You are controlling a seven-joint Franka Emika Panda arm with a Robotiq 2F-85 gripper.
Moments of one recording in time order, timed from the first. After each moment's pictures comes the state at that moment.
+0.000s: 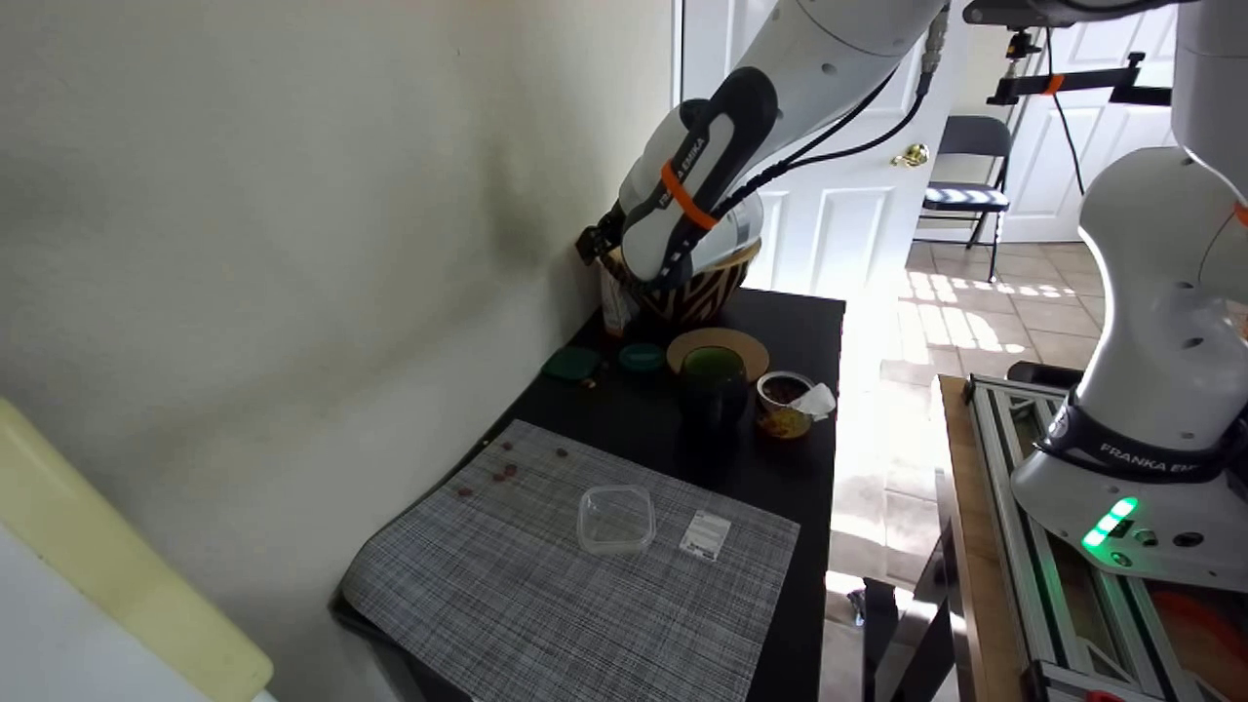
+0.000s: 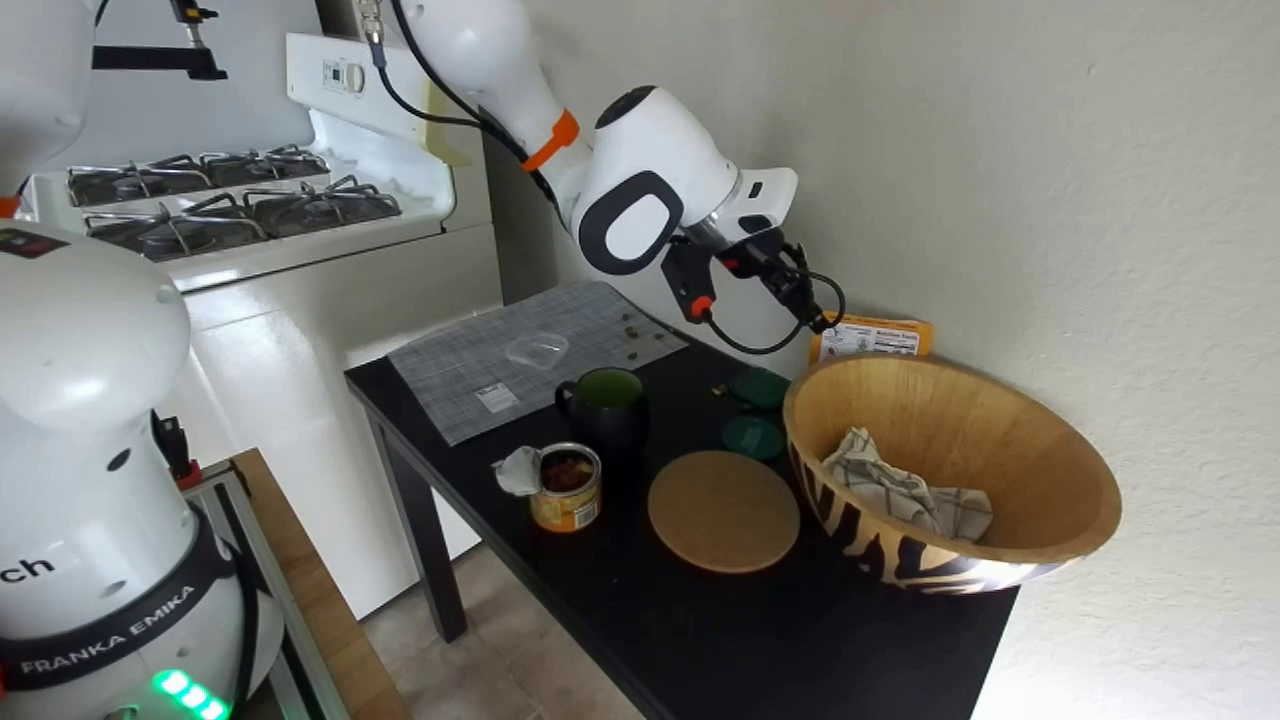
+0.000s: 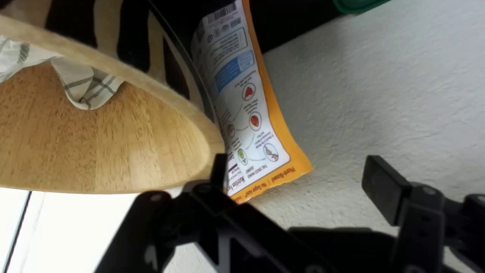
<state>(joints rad) 0.70 0.56 -0.80 -2.22 0.54 3.32 0.15</state>
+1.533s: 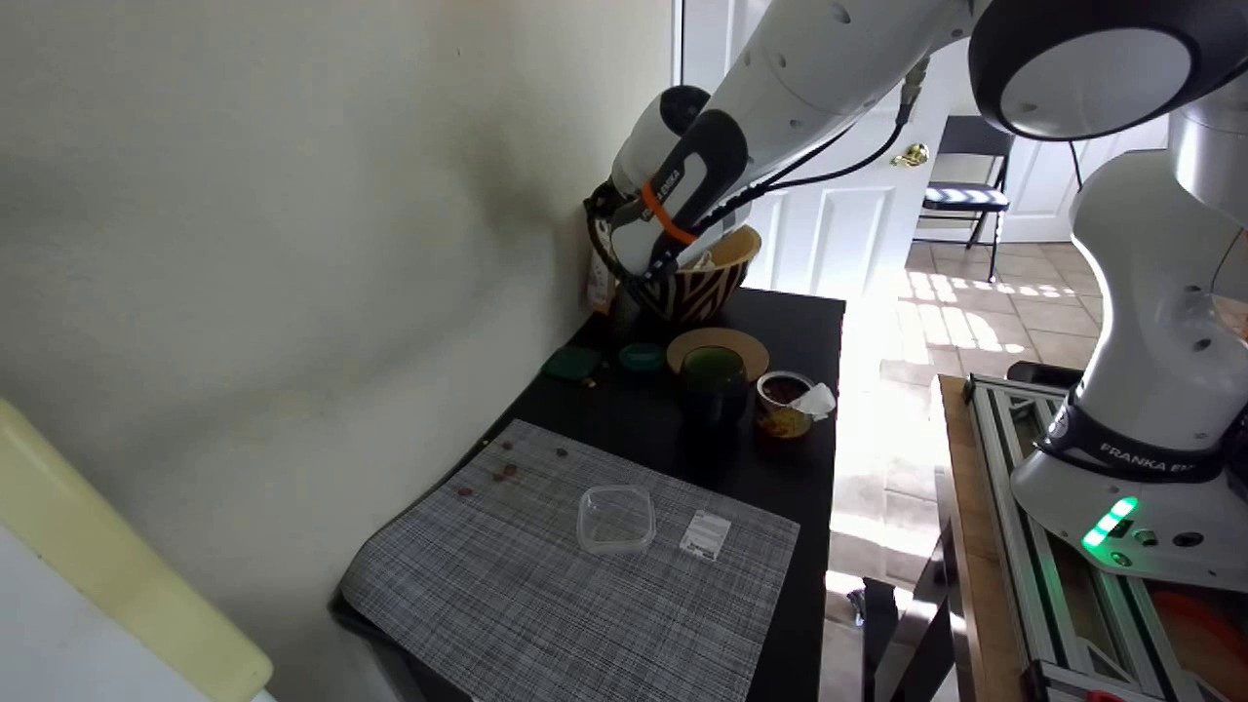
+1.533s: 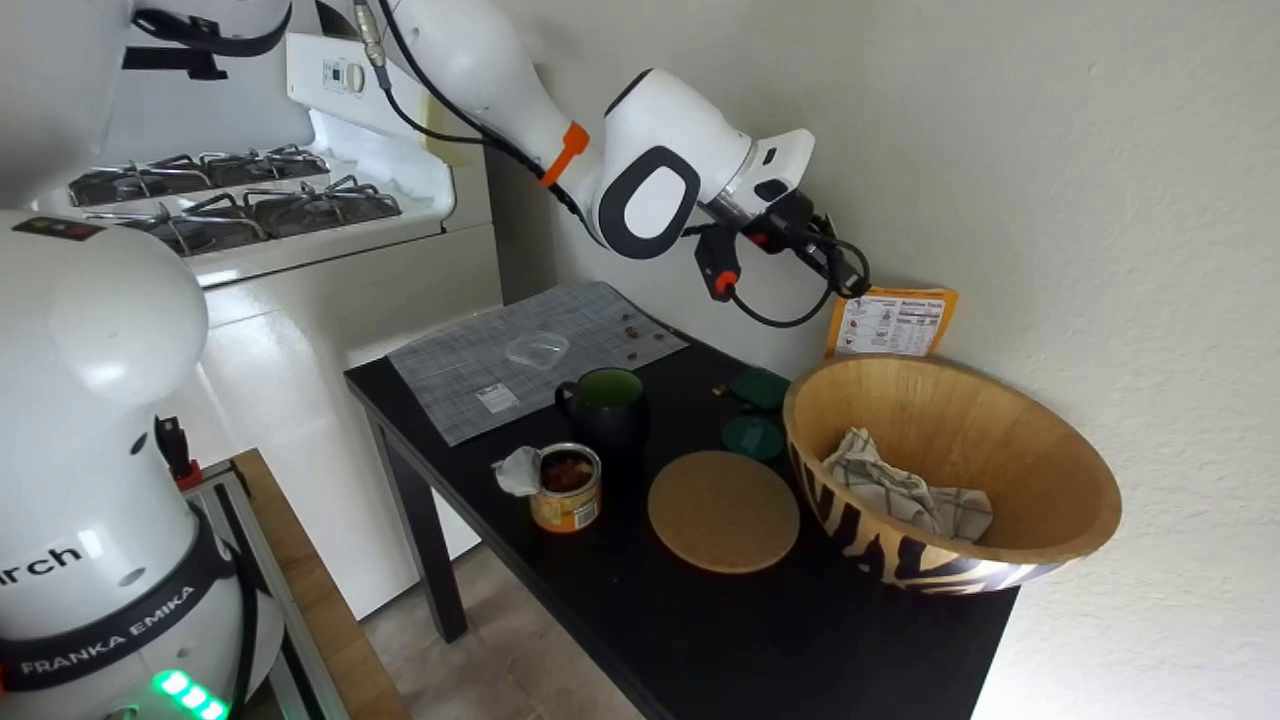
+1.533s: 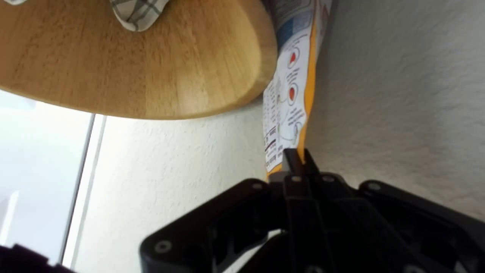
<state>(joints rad) 0.91 0.78 -1.10 -2.16 0.60 3.26 0.28</state>
